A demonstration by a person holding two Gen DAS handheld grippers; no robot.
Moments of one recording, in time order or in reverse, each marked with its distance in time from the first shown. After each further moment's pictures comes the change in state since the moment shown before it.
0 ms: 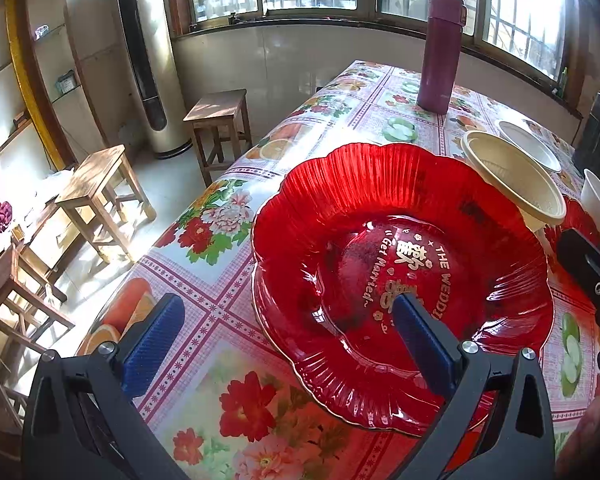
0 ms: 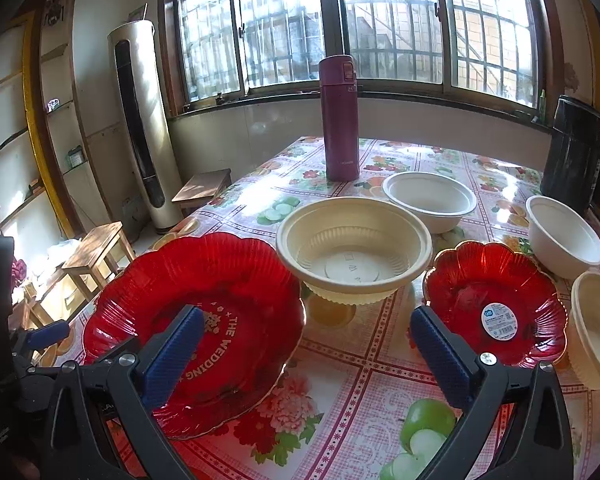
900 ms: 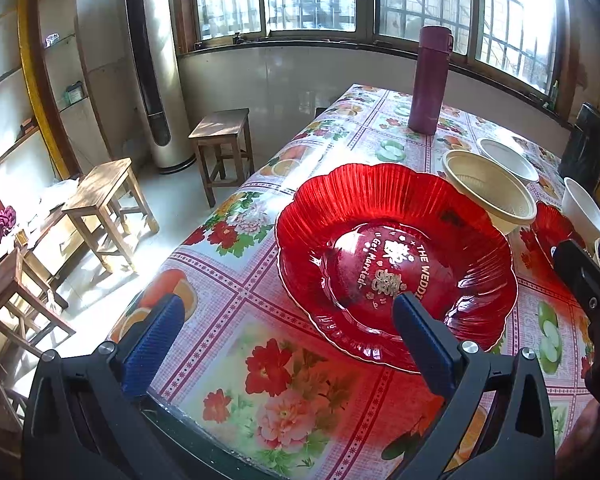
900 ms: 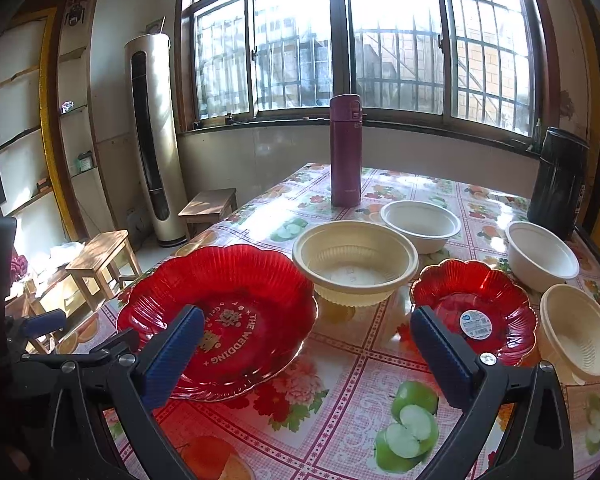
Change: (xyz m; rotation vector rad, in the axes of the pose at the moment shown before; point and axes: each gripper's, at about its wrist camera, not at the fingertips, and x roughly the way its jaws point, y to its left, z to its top) left arm -0.041 0.011 -0.012 -0.010 -0.072 -0.009; right arm -0.054 0.012 -0.013 -0.047 -0.098 -0.007
